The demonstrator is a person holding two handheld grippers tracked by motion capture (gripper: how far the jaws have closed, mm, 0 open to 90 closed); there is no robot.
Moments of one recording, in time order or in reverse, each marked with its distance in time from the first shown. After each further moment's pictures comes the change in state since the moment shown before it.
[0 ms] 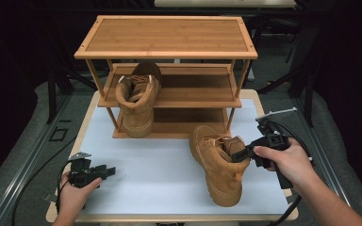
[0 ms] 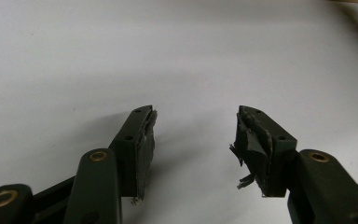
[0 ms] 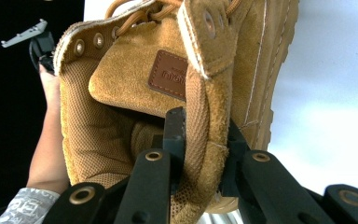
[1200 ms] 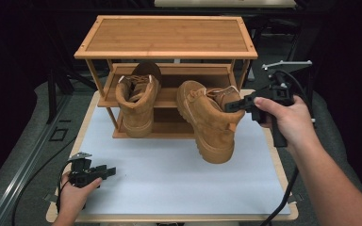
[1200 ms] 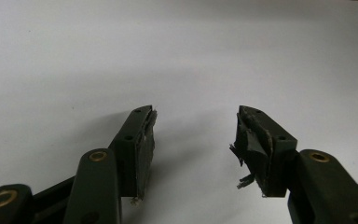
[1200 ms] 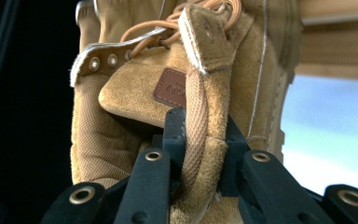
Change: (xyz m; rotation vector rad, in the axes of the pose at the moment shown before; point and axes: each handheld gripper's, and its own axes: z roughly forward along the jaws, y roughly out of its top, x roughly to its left) left arm 0.001 0.000 0.002 0.007 -0.004 -0.003; right arm 0.065 0.055 -0.058 -0.251 0.155 -0.092
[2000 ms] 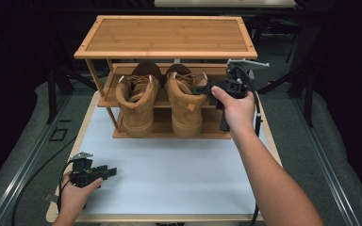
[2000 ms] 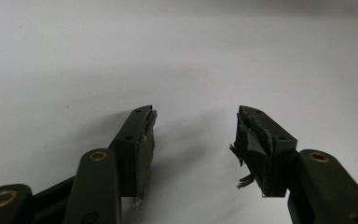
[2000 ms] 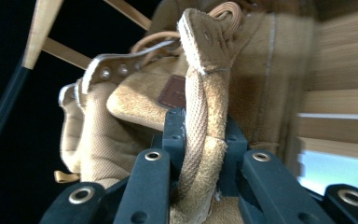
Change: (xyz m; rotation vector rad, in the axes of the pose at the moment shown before) left arm 0.000 0.000 0.003 0.007 -0.010 0.009; right arm 0.007 0.031 0.093 -0.227 0.029 0.030
